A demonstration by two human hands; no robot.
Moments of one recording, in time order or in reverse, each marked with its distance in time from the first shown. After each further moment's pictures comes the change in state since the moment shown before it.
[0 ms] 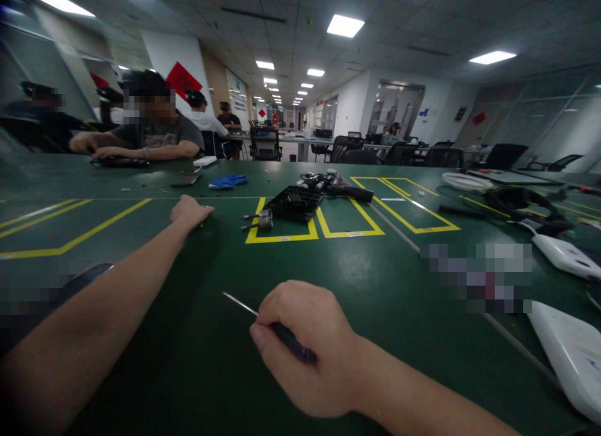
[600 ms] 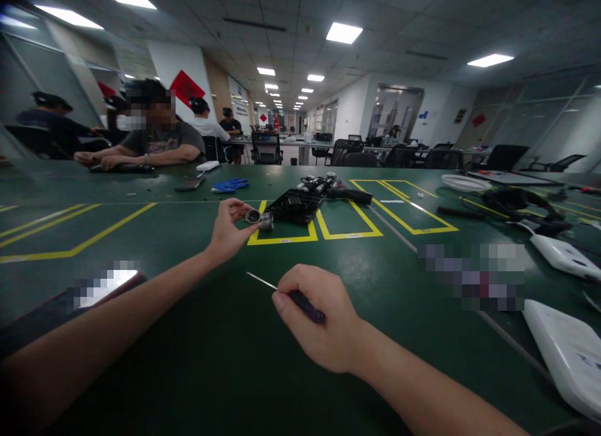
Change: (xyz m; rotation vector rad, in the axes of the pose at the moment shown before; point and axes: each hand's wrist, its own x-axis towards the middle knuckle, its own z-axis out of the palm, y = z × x) left_hand -0.080 0.116 0.050 -0.260 0.040 0.169; right_hand -0.004 0.013 -0.007 0.003 0.092 0.101
